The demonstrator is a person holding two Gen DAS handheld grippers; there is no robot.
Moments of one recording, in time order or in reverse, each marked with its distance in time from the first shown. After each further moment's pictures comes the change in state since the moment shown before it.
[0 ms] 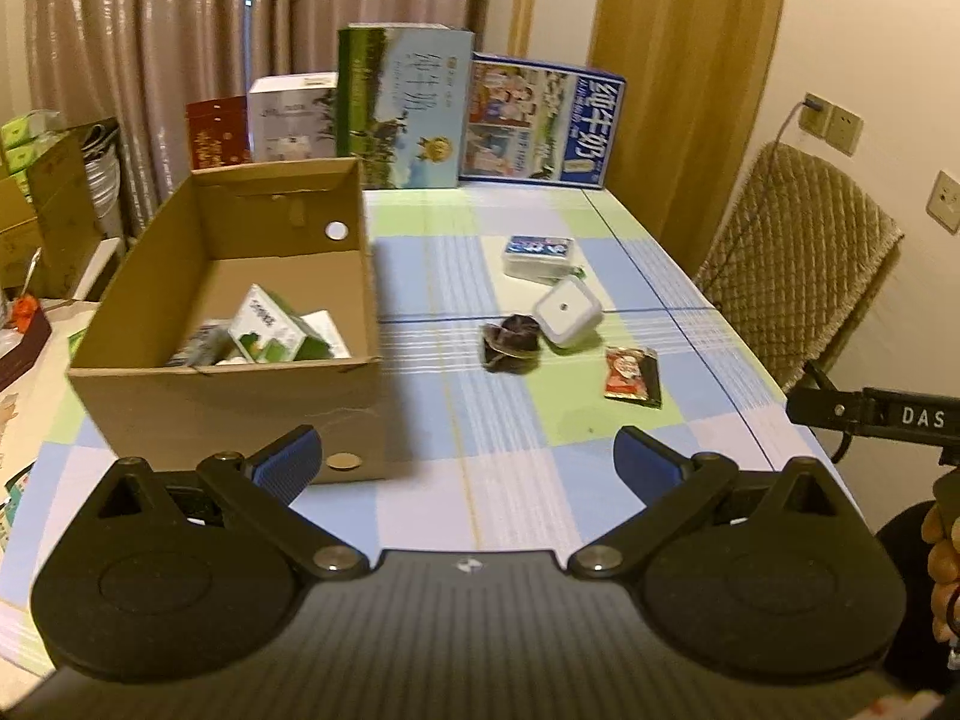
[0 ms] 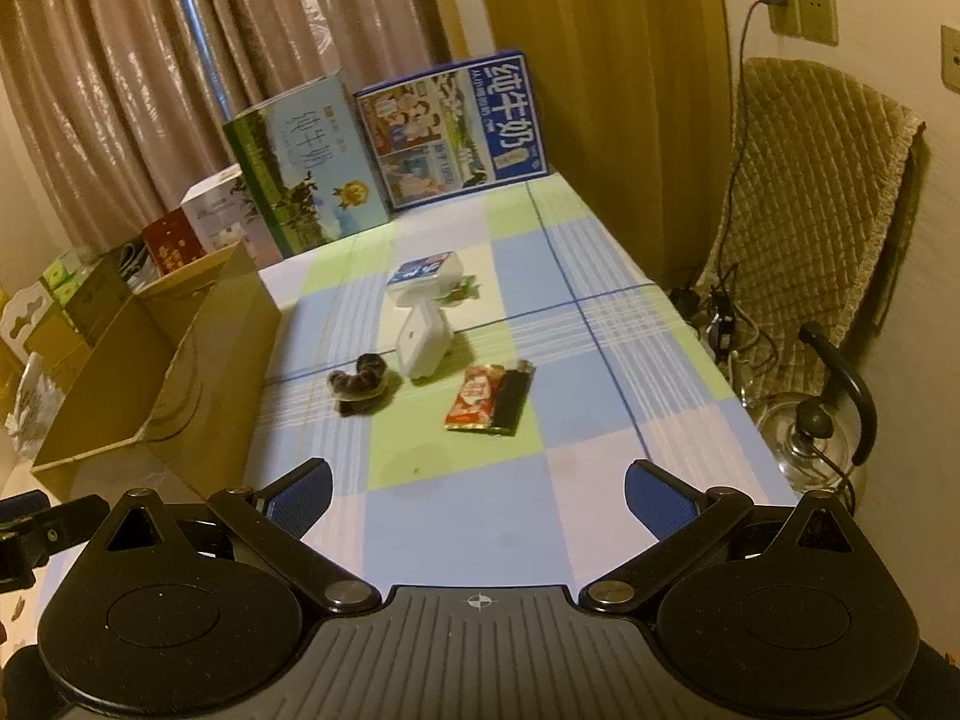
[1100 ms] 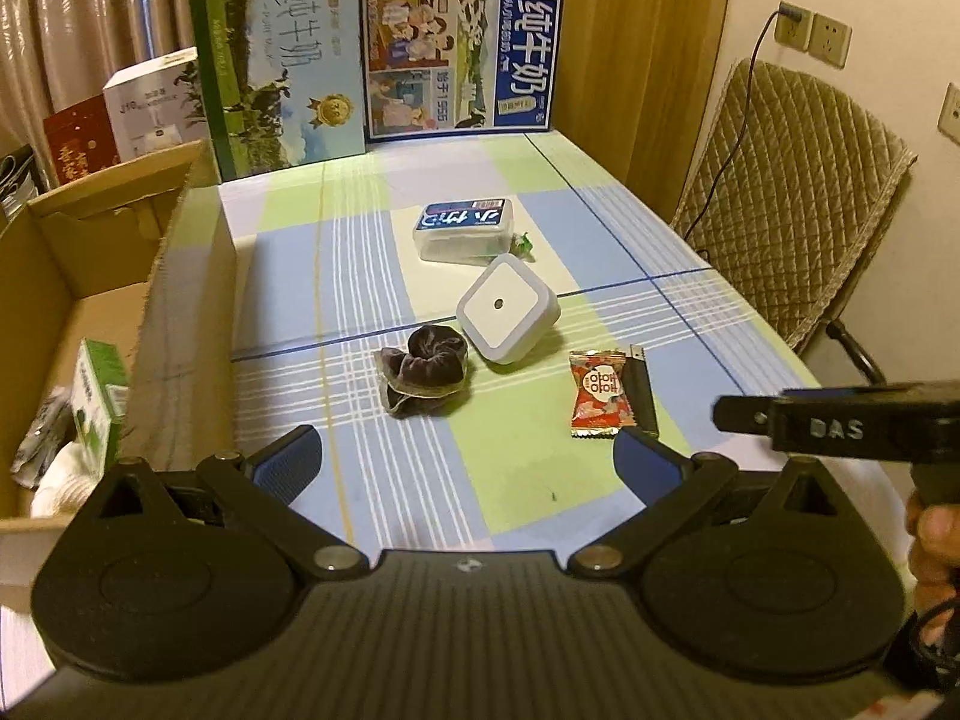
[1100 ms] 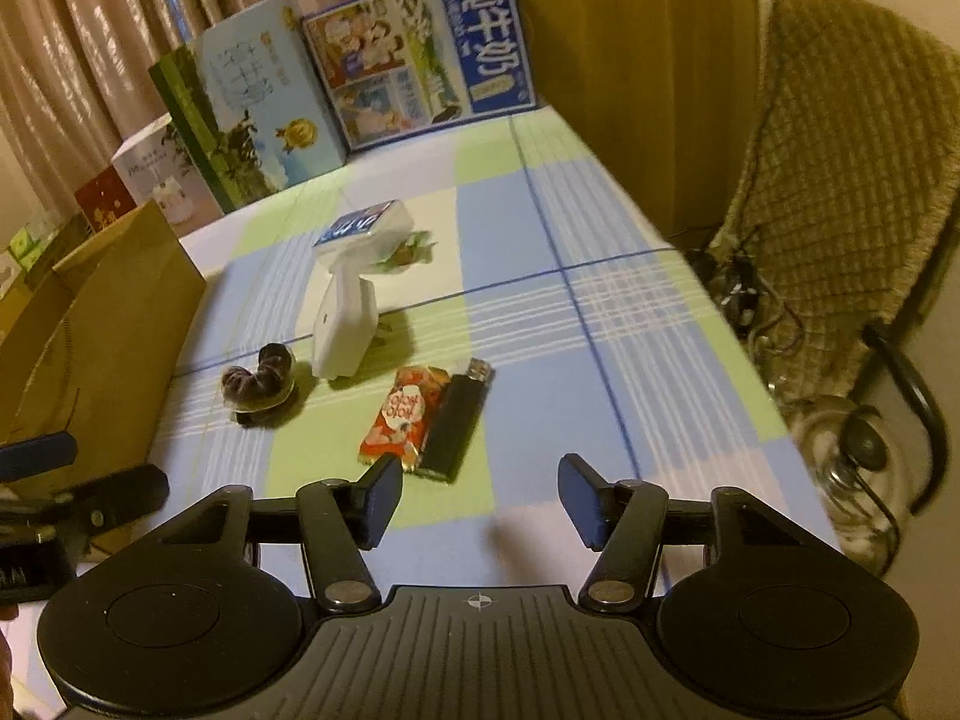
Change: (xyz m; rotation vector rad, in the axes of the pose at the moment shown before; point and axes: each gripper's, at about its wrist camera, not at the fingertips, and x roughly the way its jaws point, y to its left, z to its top) left arm 0.152 -0.060 0.033 0.130 0.078 -0.043; right arm 0.136 -0.046 0.033 -0.019 0.122 0.001
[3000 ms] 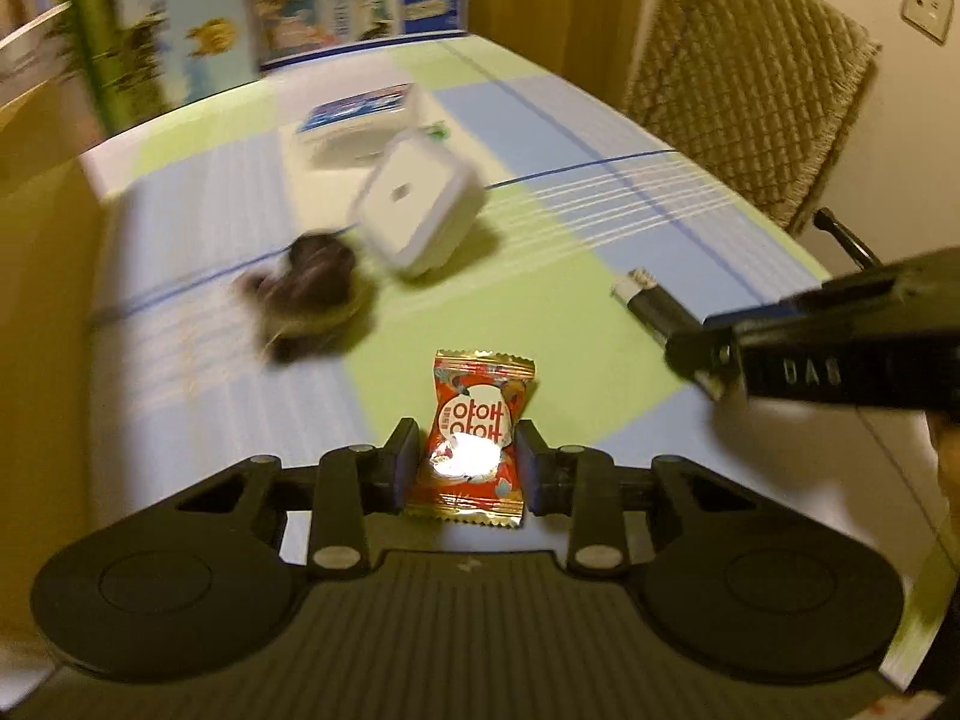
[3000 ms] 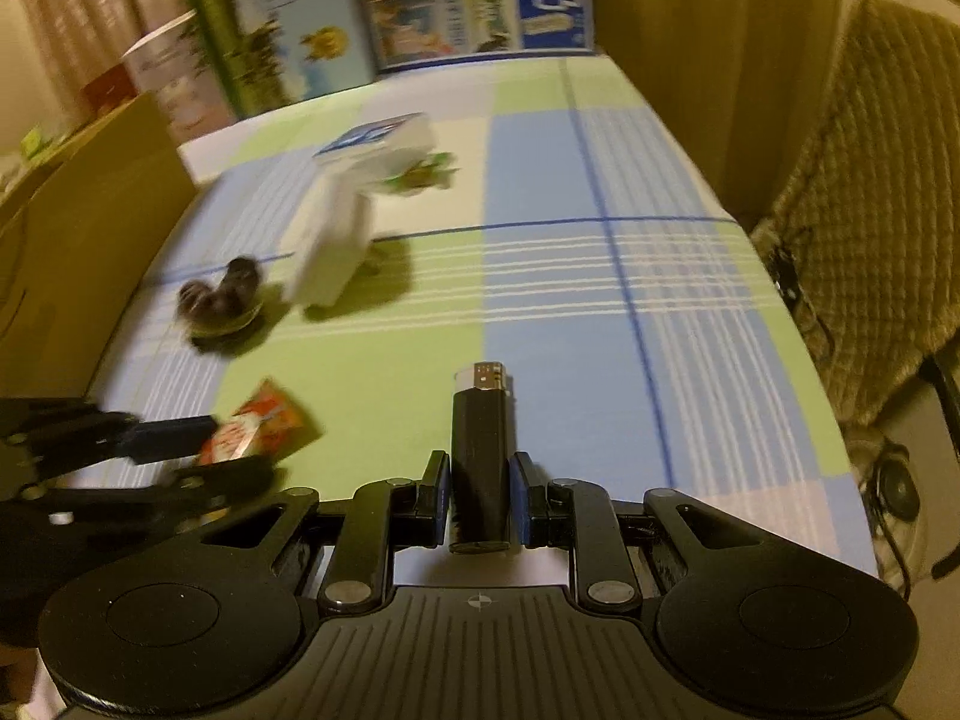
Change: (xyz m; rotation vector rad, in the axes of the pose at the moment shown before) left arm 0.081 -0.017 -0.036 0.117 0.101 -0.097; right arm 0.053 0.000 -0.008 -0.173 0.088 -0.008
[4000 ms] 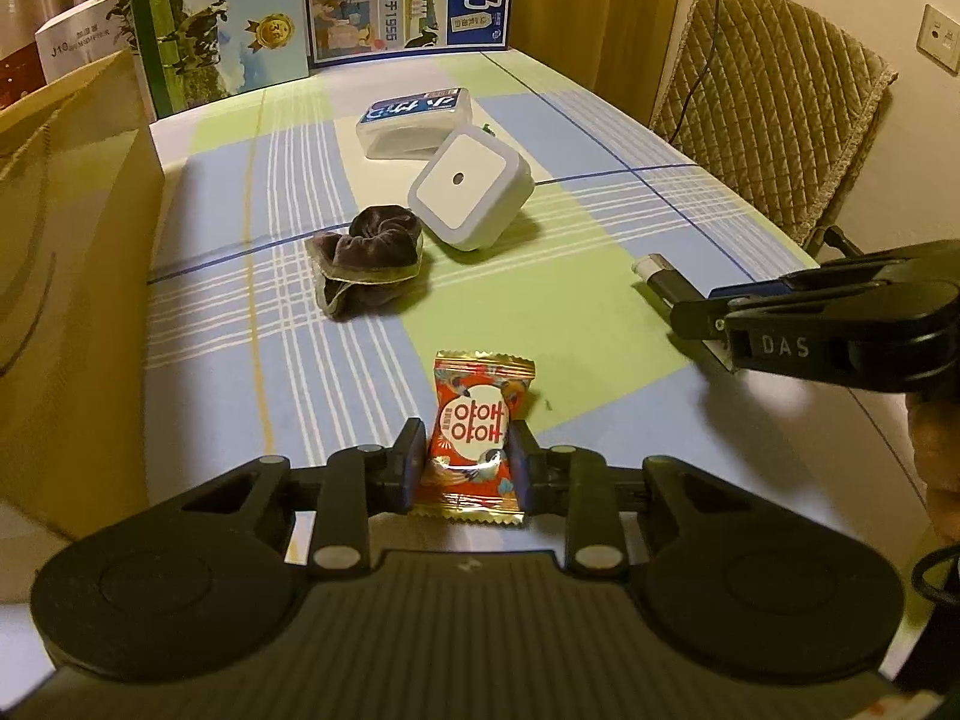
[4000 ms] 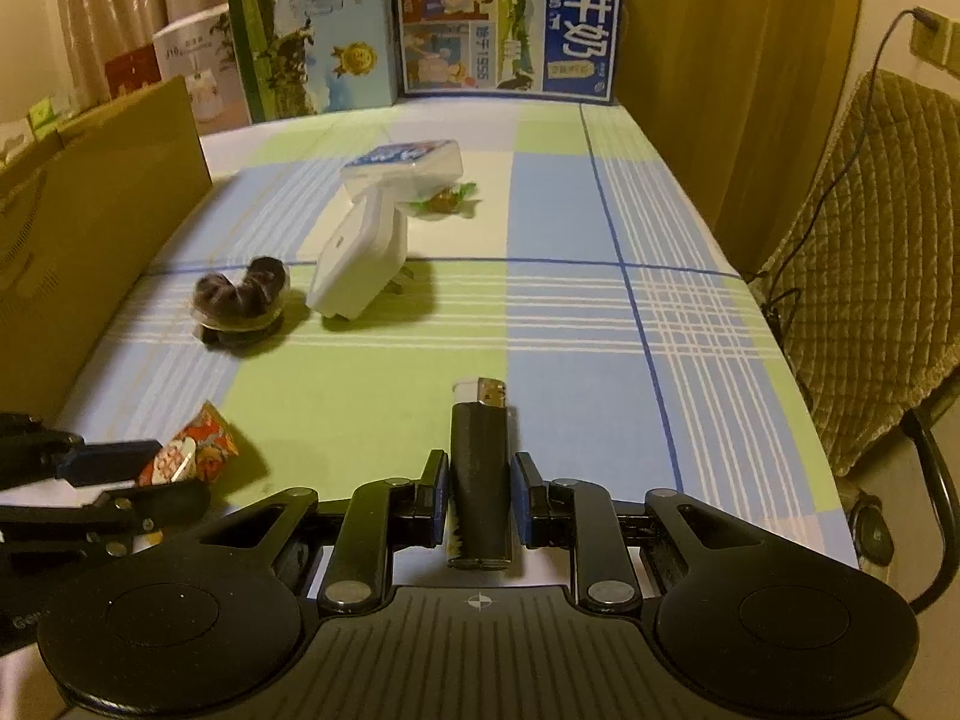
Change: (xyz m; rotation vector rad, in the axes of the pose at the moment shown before) left arm -0.029 0.010 -0.019 -0.055 -0.026 0.023; right arm -0.007 0.023 -0.010 -0.062 -0.081 -0.058
